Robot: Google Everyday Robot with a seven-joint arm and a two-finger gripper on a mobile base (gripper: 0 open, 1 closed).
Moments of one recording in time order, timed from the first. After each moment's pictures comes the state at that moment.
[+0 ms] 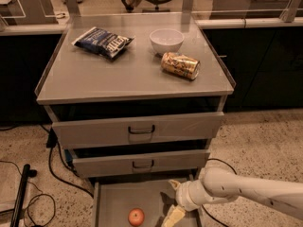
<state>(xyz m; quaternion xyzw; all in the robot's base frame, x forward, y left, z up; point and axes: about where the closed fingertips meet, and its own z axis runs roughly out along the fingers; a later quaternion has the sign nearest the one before) 0.436 -0.069 0.379 -0.56 0.74 0.27 0.24</state>
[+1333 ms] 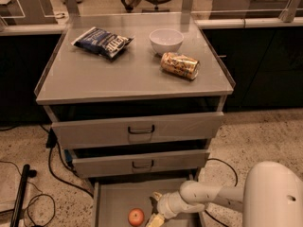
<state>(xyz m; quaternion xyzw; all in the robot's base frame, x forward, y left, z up) 0.446 0.004 0.228 -0.53 0.75 0.33 0.23</state>
